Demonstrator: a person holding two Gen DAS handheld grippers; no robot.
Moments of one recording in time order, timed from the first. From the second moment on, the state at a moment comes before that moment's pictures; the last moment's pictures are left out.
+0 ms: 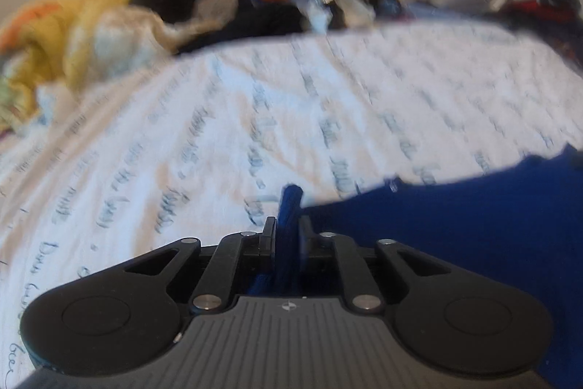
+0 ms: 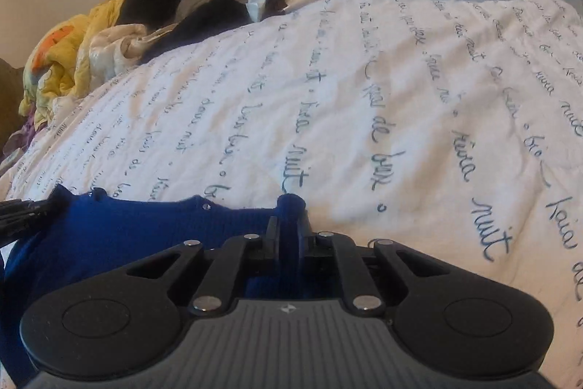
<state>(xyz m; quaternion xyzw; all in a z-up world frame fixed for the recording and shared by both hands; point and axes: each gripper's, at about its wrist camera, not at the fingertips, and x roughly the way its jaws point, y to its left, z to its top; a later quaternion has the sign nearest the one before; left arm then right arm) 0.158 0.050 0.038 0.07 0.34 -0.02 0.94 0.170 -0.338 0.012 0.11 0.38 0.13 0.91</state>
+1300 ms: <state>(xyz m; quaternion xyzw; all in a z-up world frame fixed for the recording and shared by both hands) 0.002 0.008 0.028 0.06 0.37 -0.11 0.92 0.033 -0.225 0.012 -0.03 0.35 0.17 0.92</state>
